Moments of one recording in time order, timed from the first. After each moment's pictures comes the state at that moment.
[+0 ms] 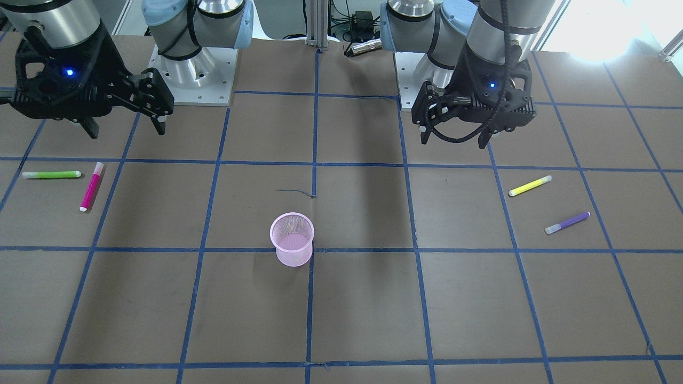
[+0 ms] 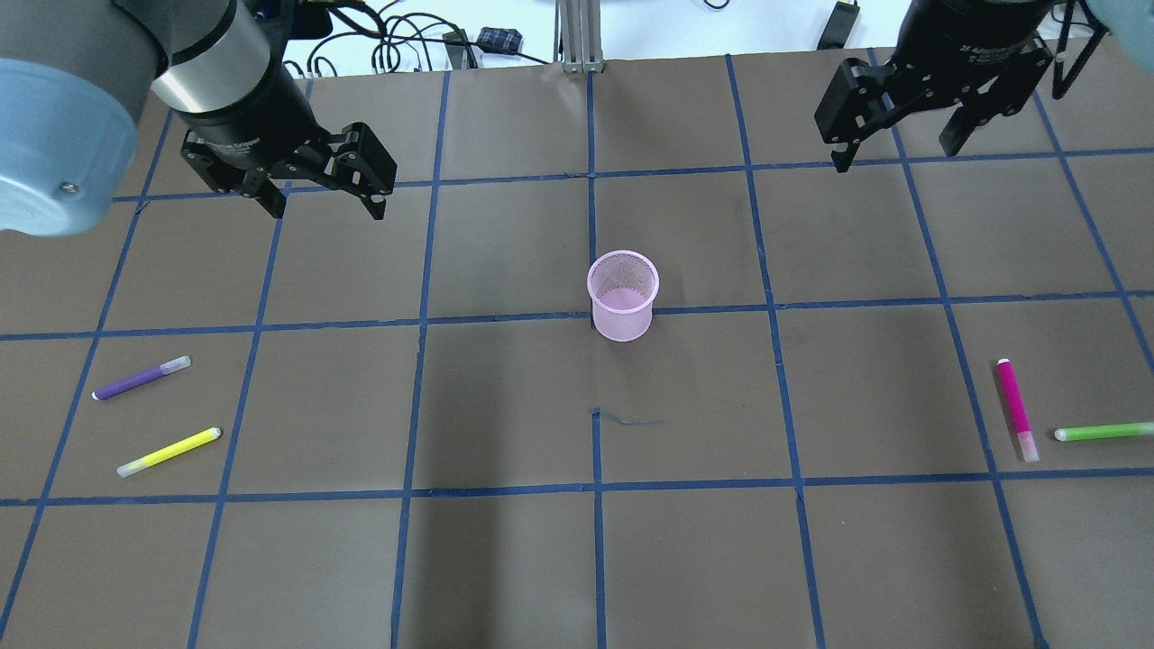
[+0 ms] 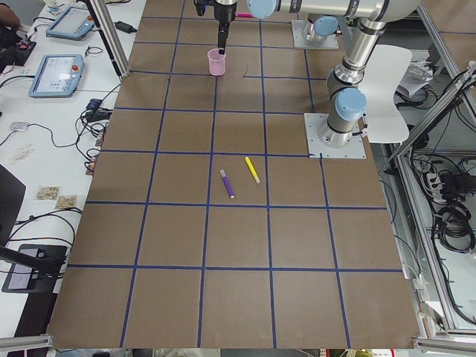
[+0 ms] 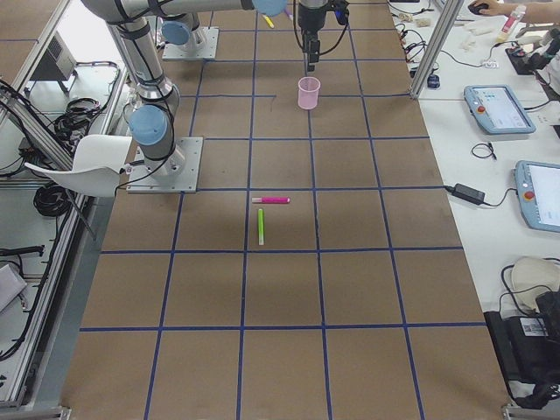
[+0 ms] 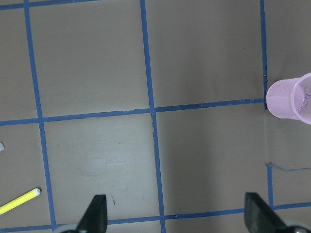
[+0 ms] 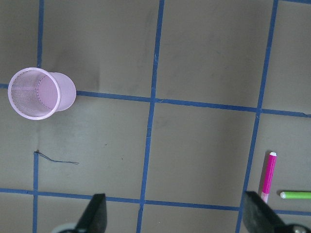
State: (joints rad) left arm -1.61 -1.57 -1.57 -1.51 1.57 0.04; right arm 1.54 -1.53 1.44 -1.49 -1.59 -0.14
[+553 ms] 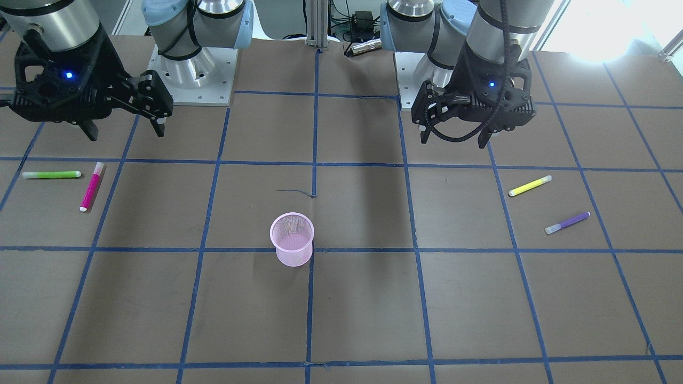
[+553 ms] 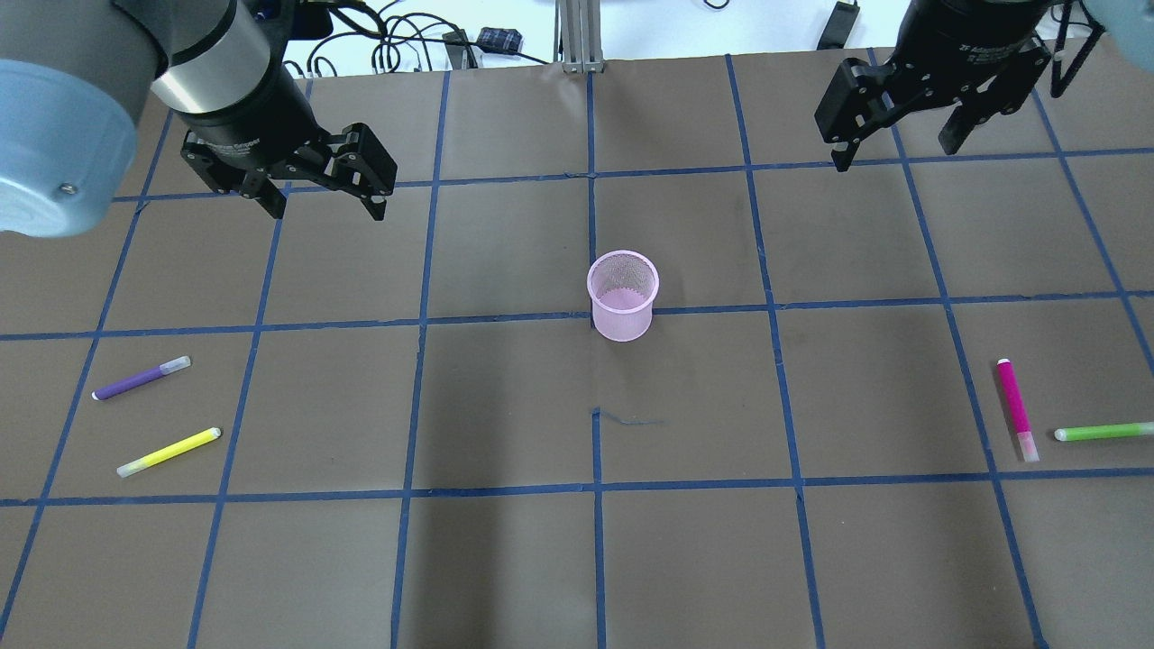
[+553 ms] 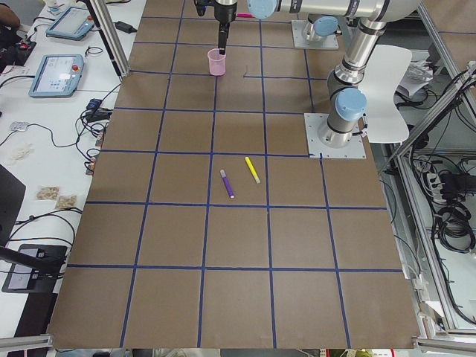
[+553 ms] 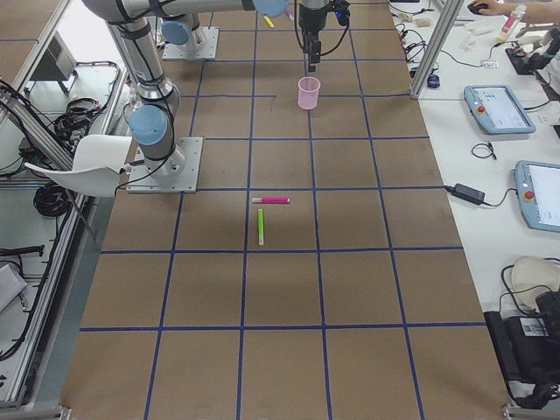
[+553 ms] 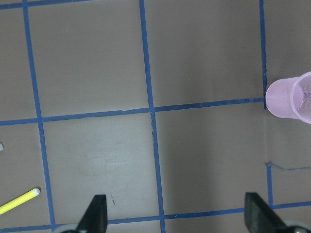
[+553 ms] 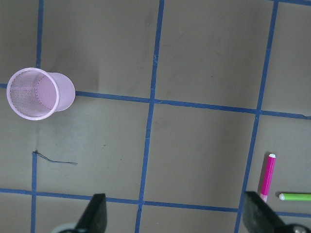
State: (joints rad) left arm -1.61 -1.56 -1.57 -1.51 1.57 0.04; right arm 1.54 -1.53 1.44 -1.49 -1.60 -0.15
